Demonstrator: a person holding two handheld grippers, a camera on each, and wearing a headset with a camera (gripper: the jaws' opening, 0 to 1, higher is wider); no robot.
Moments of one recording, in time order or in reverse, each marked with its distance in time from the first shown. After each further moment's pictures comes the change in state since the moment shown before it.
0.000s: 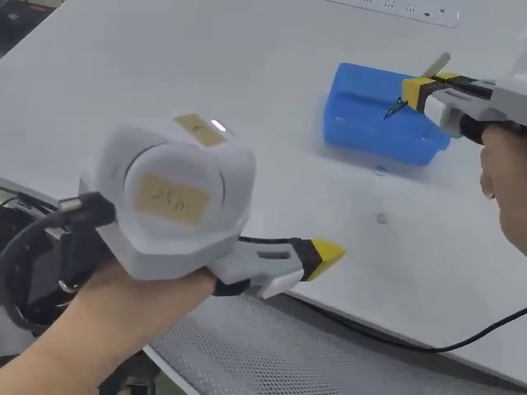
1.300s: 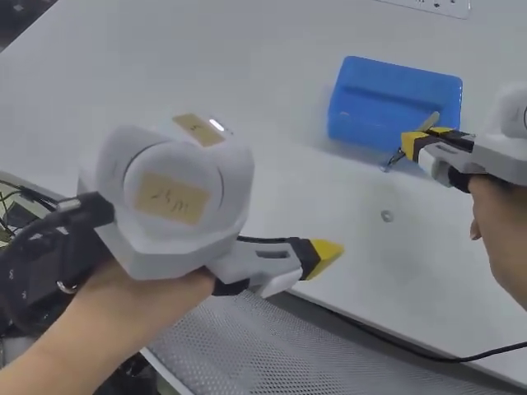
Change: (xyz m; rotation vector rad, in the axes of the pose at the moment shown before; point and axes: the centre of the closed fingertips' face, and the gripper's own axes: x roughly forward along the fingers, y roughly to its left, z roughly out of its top) left arm 0.005 0.004 -0.006 -0.022 0.025 0.018; right arm 0.006 -0.001 -0.071 0.011 0.143 -0.036
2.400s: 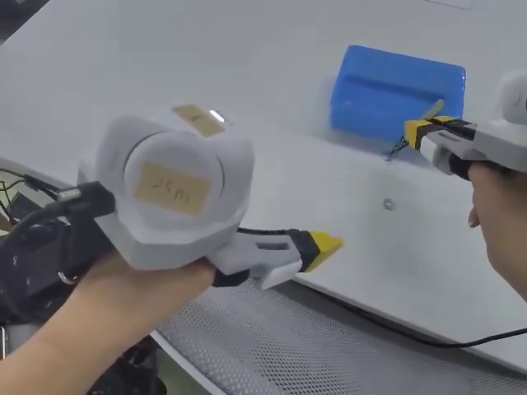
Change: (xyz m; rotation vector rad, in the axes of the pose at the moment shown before) left arm -0.006 -0.003 -0.007 -0.002 0.004 0.010; right arm 0.003 -0.008 0.000 0.020 -0.011 -0.026
